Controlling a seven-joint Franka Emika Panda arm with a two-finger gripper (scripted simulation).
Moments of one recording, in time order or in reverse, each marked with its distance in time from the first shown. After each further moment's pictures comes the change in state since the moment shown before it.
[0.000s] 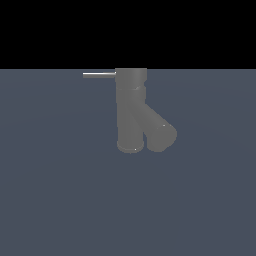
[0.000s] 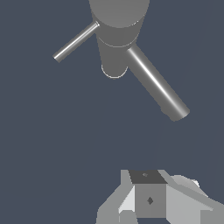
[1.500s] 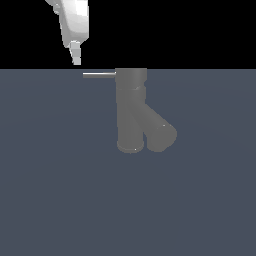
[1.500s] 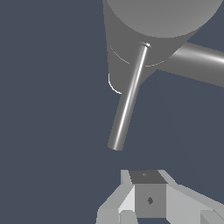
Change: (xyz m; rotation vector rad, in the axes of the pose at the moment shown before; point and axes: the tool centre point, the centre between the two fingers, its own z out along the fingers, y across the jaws) arm 0.116 -0.111 0.092 0.015 0.004 0.614
